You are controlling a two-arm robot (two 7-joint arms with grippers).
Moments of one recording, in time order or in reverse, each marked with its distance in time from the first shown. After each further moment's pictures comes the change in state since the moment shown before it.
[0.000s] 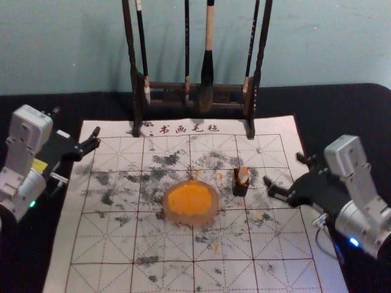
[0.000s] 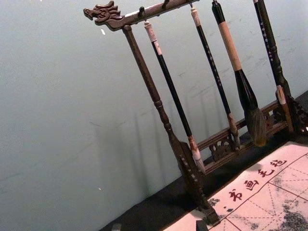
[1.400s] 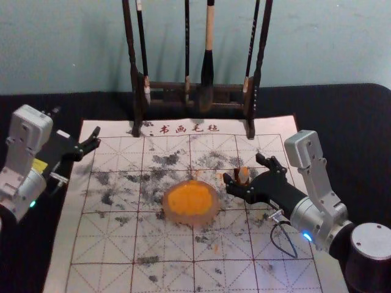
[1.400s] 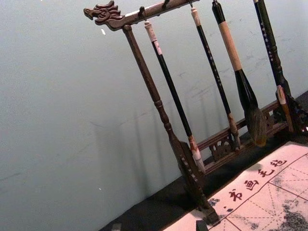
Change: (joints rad) left arm 0.000 0.000 0.000 0.000 0.000 0.000 0.000; right arm 0.037 -0.223 0.014 0.064 -0.046 0.067 0.054
